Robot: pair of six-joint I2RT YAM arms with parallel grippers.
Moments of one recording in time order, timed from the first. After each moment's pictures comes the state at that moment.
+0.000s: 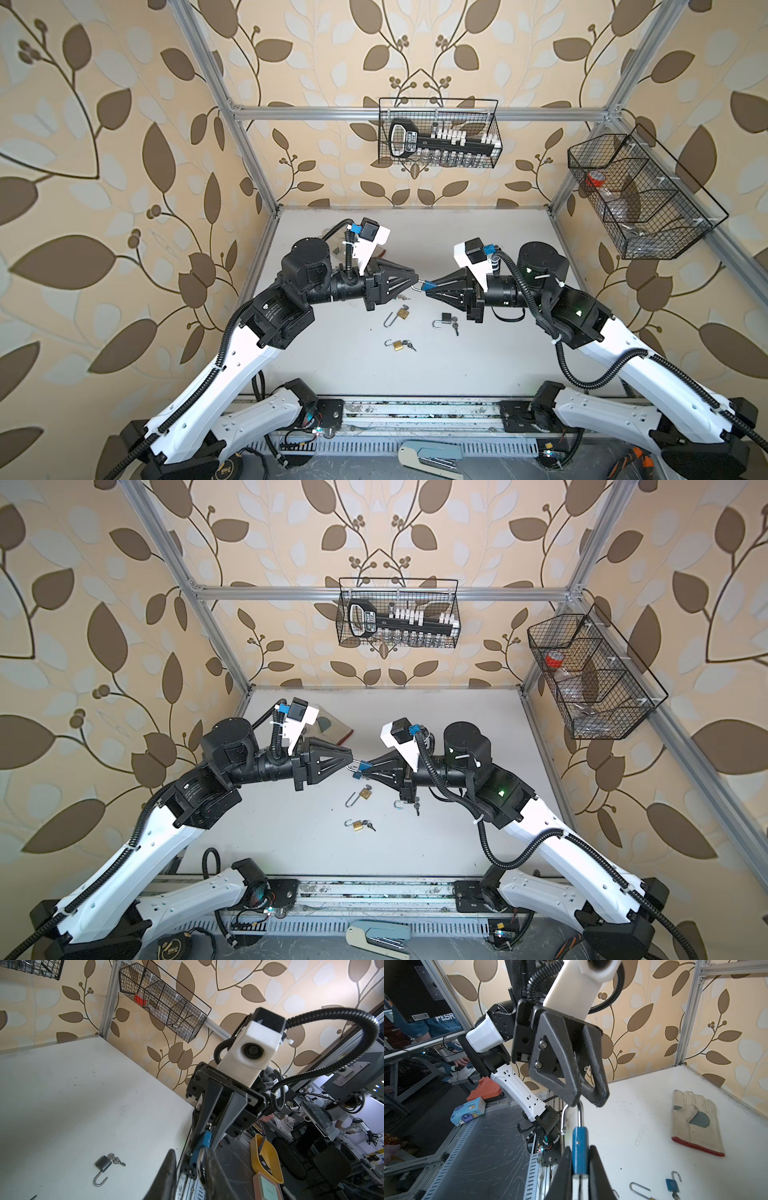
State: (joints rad) left arm -0.64 0.93 1.20 -0.37 0.70 -0.46; right arm 0.76 1.02 1.15 -0.29 -0.63 0.07
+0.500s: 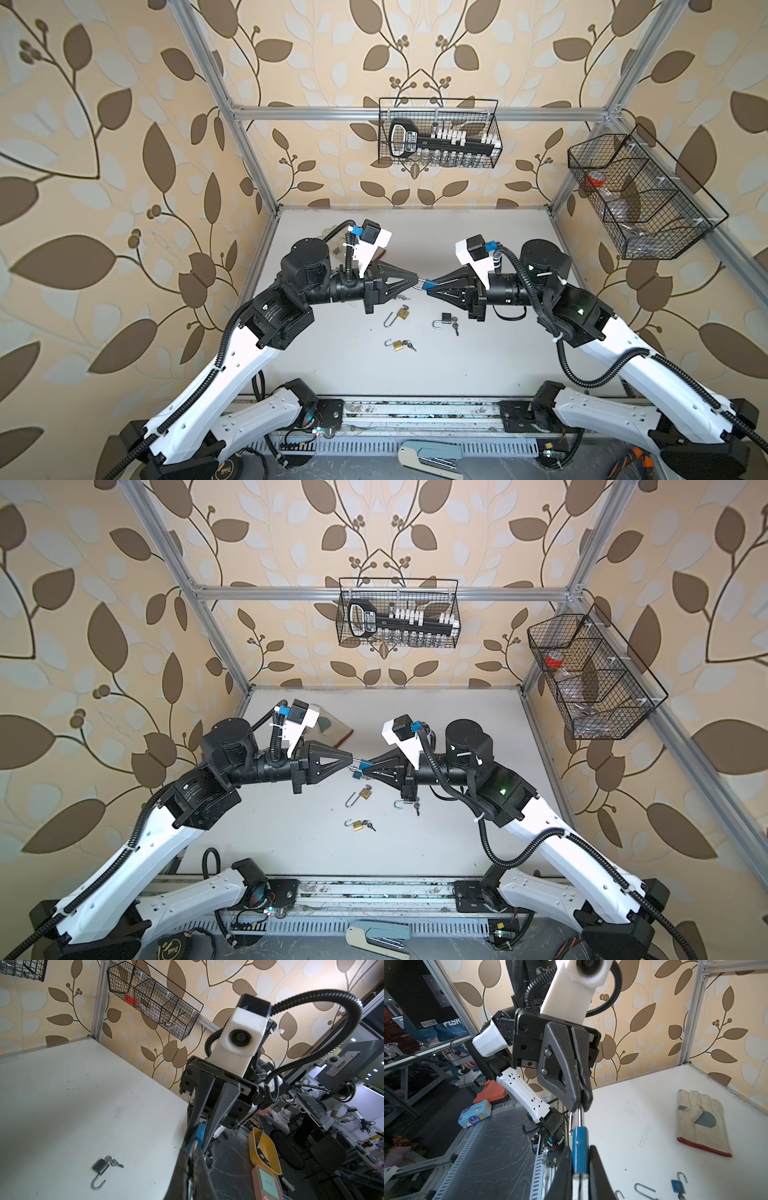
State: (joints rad) left arm -0.64 0.93 1.20 -0.37 0.72 -0.42; right arm 0.74 1.03 1.18 -0.30 -0.67 0.11
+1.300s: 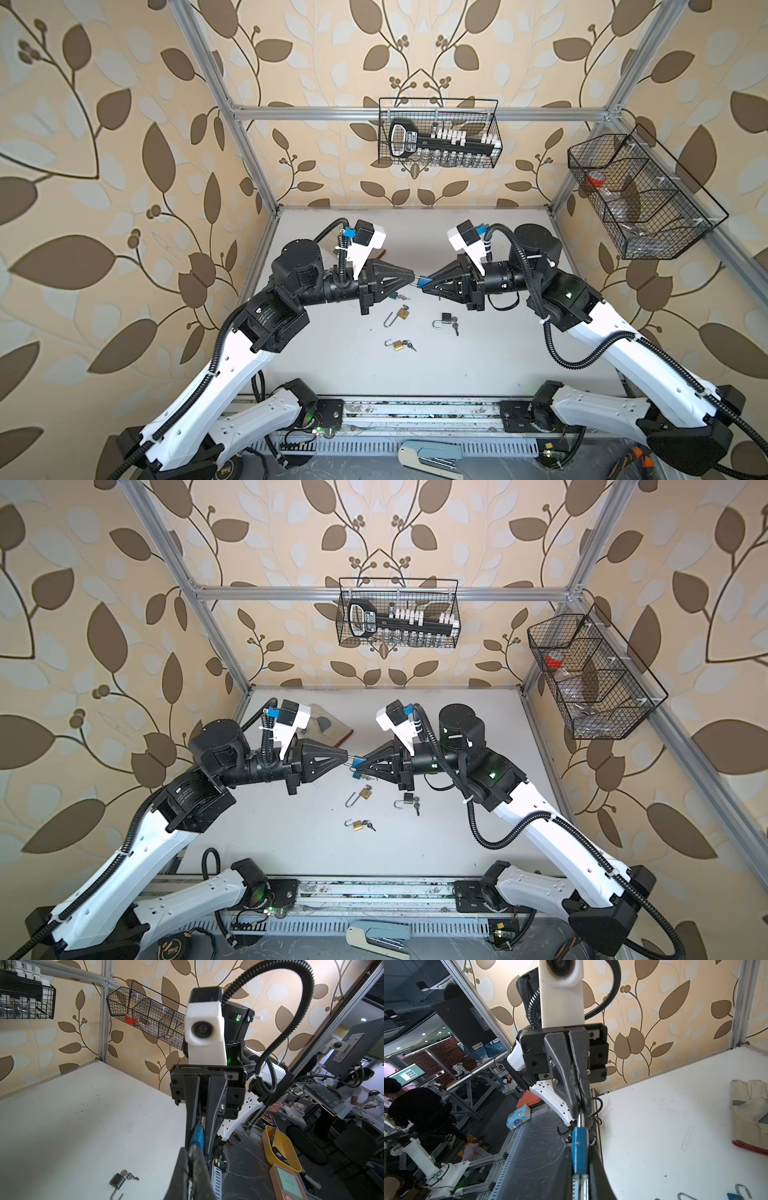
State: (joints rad) left arm -0.64 0.91 1.18 -0.33 0.73 -0.33; right arm 0.70 1.12 1.25 -0.27 -0.86 0.29
